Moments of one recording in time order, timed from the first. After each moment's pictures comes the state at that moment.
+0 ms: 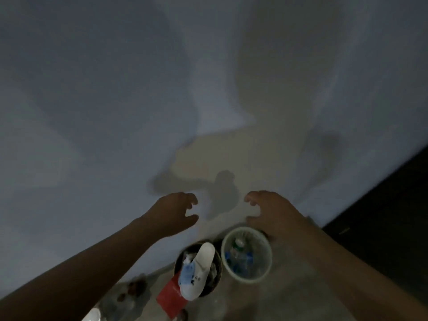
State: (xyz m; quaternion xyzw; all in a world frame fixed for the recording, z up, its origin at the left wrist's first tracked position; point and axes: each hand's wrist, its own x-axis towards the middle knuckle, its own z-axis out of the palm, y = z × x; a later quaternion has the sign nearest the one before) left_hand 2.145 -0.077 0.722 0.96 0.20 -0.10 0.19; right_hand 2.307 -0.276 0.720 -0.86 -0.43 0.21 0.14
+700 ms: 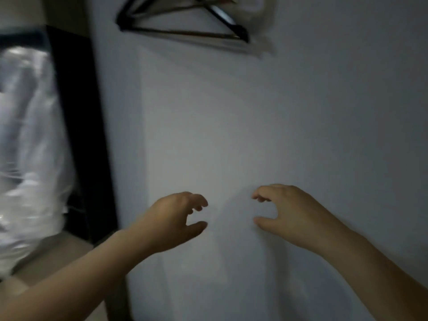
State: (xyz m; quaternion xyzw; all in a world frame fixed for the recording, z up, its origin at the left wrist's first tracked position) left_hand 1.791 -0.102 0.946 0.86 0.48 0.19 0.00; right_hand 2.036 -0.140 0.981 -0.58 -0.80 -0.04 0.18
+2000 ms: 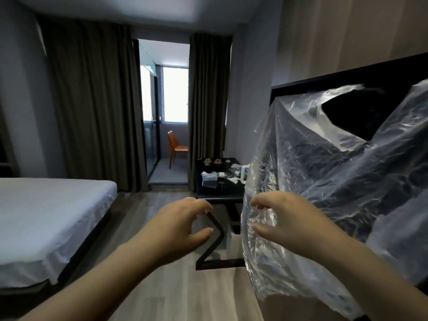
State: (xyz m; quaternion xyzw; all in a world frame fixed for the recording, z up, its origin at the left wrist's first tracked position) left_hand 1.127 -0.188 0.964 0.50 0.83 0.21 -0.13; right_hand 1.264 0.001 0.994 -0.10 -0.98 0.03 0.18
